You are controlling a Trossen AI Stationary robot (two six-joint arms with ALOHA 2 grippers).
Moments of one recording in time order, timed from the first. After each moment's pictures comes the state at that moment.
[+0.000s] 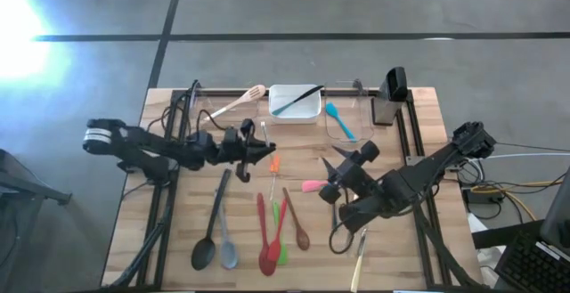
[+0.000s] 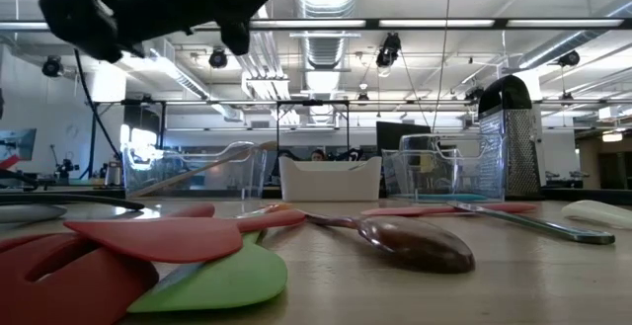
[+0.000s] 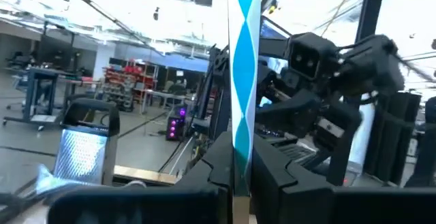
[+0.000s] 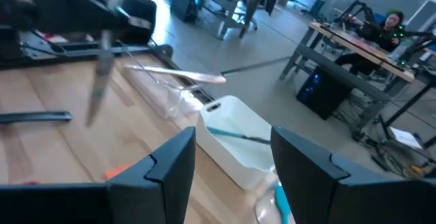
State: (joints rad) left arm 0.05 1.36 0.48 1.27 0.05 -0.20; right arm 0.52 1.56 1.42 -0.93 1.27 0.74
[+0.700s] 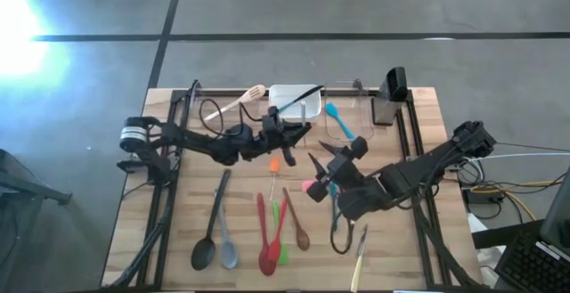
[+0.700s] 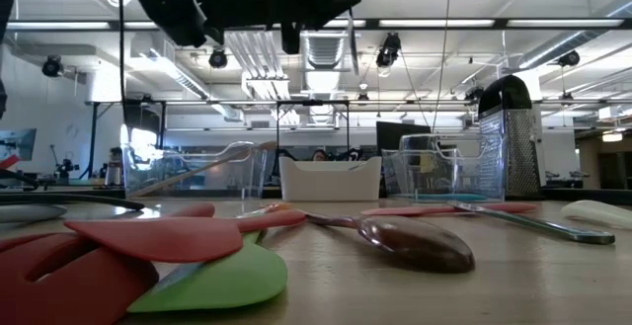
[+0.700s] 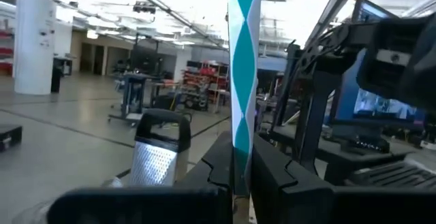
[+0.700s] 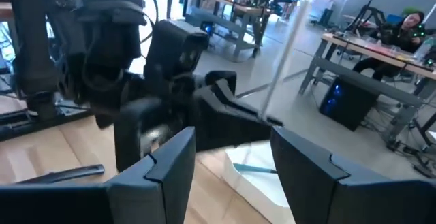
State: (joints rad) left arm 0.06 1.68 0.91 1.11 -0.24 -0.09; right arm 0.47 1.55 1.43 -0.50 1.25 0.43
